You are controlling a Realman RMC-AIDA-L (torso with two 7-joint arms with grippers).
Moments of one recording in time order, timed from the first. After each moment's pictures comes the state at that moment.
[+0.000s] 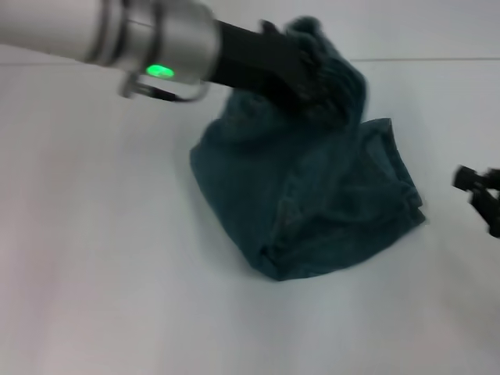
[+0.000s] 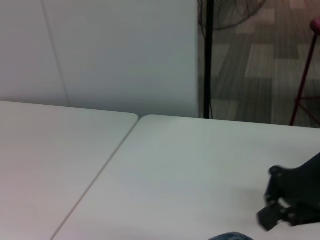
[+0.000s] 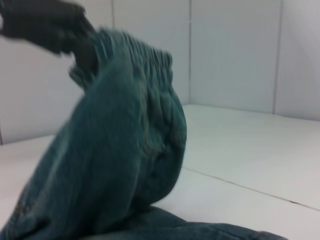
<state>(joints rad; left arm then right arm) -0.74 -2.17 1.24 1.34 2.18 1.34 -2.04 0.30 2.02 -0.62 -0.51 -1.71 -1.45 0.95</state>
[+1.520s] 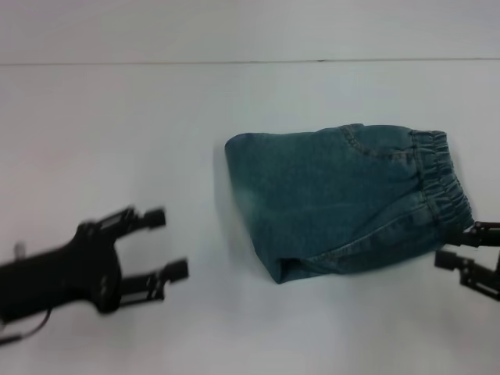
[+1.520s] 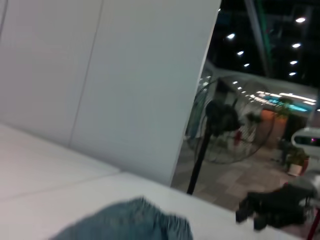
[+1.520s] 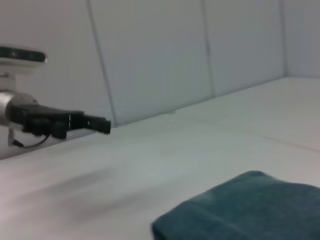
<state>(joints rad) -0.31 -2.14 0.61 0.67 1.91 1.81 -1.21 0.24 2.05 -0.58 -0.77 -1.96 -1.78 1.16</state>
